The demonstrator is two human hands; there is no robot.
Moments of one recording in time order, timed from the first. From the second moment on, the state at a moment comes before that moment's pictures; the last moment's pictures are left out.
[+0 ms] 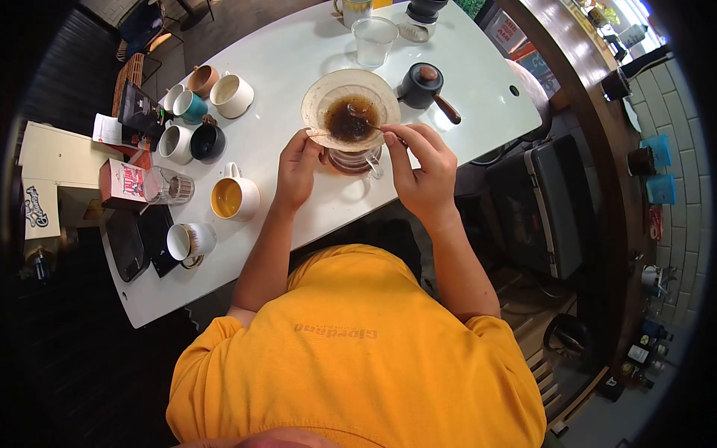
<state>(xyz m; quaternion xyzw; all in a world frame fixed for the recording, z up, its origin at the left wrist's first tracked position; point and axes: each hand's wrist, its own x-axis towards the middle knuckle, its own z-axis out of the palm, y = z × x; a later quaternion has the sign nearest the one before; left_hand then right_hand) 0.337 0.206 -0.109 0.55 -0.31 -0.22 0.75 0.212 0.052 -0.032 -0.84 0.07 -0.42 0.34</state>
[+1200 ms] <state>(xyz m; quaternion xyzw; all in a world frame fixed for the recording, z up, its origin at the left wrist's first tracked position) 0.337 0.205 -0.108 0.54 -0.31 -0.22 0.75 0.203 0.063 -0.034 -0.64 0.18 -0.45 0.60</state>
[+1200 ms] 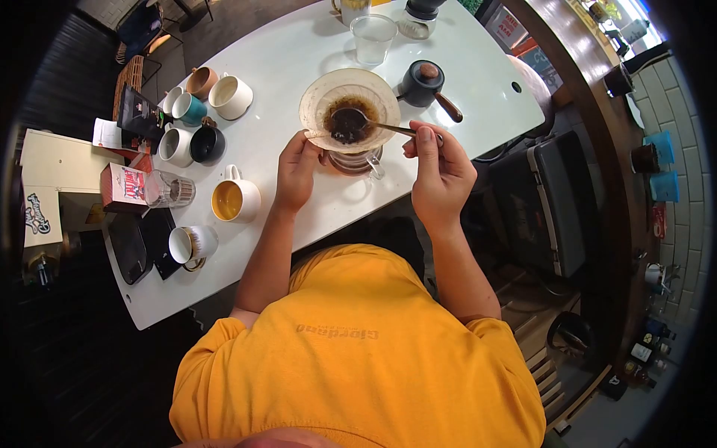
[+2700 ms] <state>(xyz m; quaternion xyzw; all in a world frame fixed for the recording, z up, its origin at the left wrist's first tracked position) 0.338 0.204 -0.108 0.54 -0.30 -0.22 0.76 0.217 0.062 -0.034 -0.73 0.20 -0.40 0.52</state>
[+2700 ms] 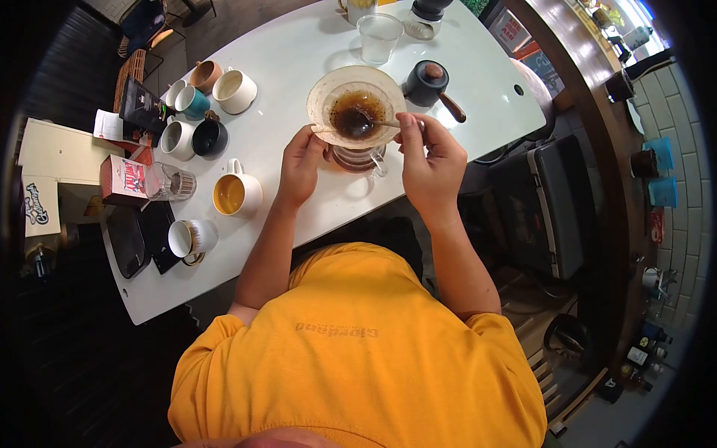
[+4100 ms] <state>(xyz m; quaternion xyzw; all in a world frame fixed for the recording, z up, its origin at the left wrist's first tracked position) 0.356 0.206 -0.094 0.54 -0.29 -0.28 0.74 0.220 0.051 -0.013 -0.85 0.07 -0.41 0.33</state>
